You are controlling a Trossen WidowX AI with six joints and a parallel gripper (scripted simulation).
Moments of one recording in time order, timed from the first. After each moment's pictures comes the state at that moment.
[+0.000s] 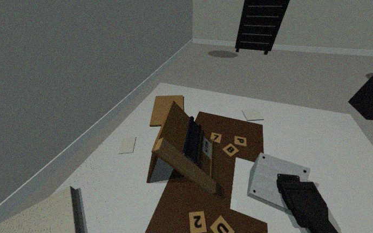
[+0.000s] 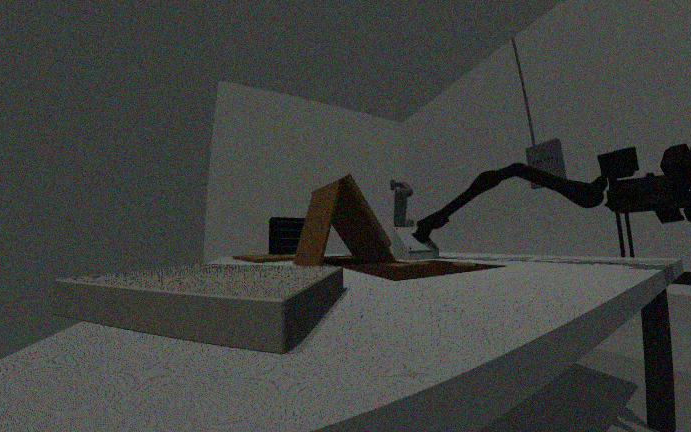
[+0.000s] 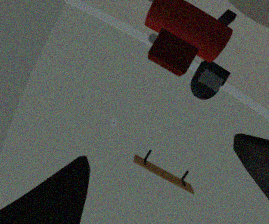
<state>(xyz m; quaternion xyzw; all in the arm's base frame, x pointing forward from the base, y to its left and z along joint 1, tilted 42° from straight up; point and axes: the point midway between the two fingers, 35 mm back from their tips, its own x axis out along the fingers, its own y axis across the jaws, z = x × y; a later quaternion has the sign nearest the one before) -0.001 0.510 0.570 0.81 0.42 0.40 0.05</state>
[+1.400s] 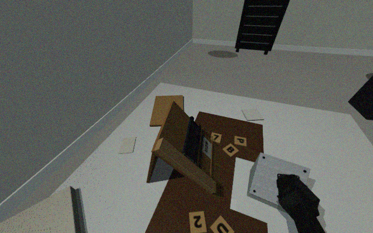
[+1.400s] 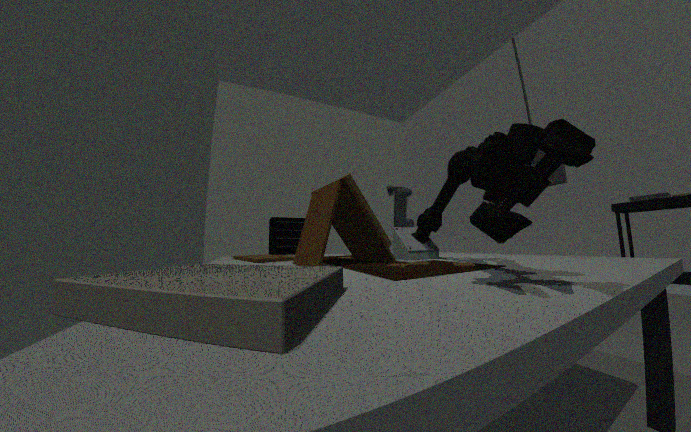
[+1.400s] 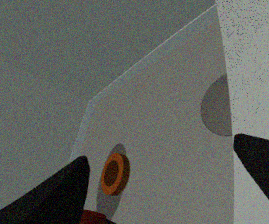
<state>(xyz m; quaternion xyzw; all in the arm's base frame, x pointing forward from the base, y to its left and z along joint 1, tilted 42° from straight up) 0.405 0.331 0.483 0.62 0.06 0.31 0.72</state>
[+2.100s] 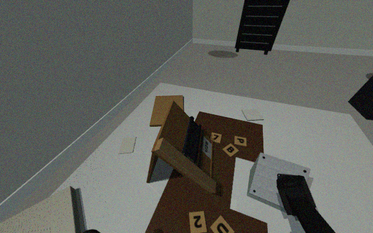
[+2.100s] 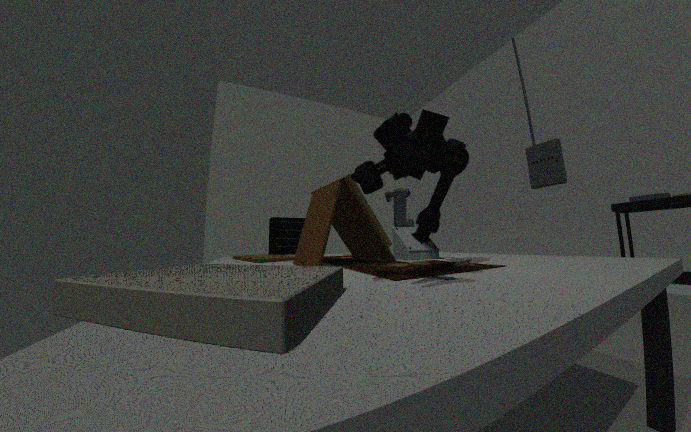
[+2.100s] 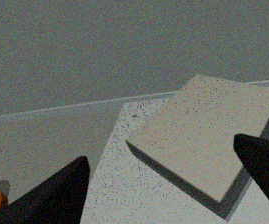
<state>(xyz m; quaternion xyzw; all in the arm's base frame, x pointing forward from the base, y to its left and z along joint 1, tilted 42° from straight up) 0.497 0.135 0.423 0.41 0.02 0.14 0.90</state>
